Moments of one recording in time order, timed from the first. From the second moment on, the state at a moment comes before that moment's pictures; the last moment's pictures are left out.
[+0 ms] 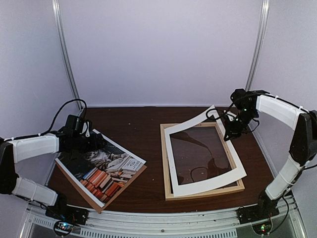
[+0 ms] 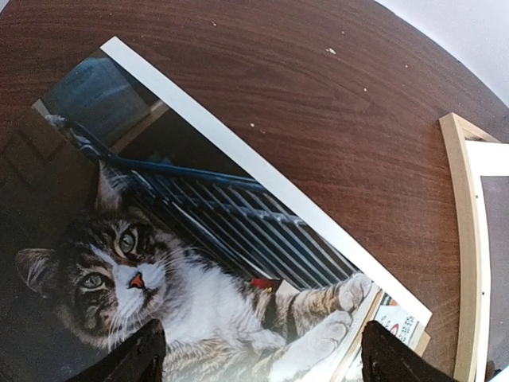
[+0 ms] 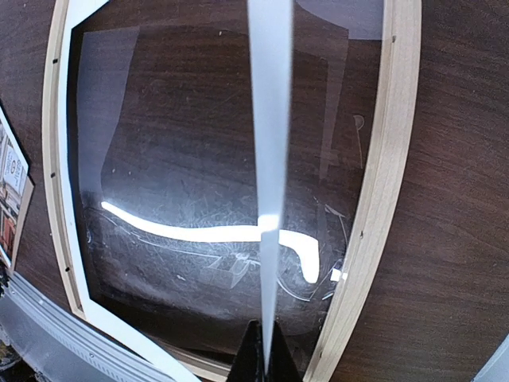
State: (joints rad) left arm -0.29 1.28 0.66 -0.20 0.09 -0.46; right arm 0.23 1.62 1.37 -1.11 -0.24 0.11
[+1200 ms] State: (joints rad) left arm -0.29 1.30 0.67 -0.20 0.09 -0.46; right arm 0.21 1.73 1.29 -0.99 -0.27 0.15
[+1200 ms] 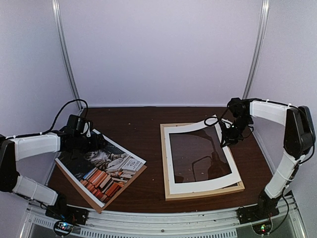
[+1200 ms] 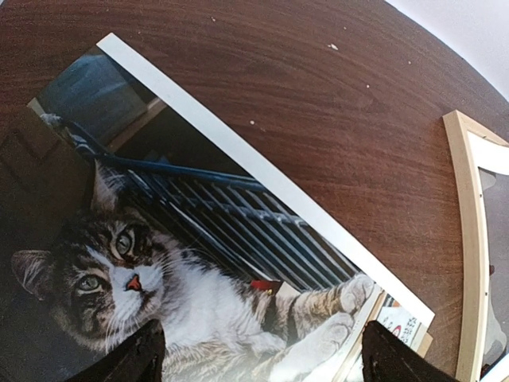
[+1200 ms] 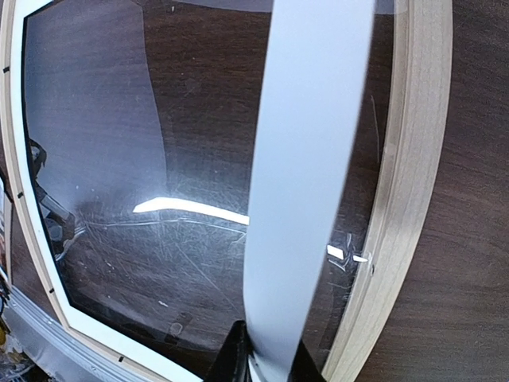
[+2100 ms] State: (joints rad) left arm -0.30 1.30 0.68 -0.20 0.08 -0.46; right arm 0.21 1.76 1.29 -0.99 -0.17 0.16
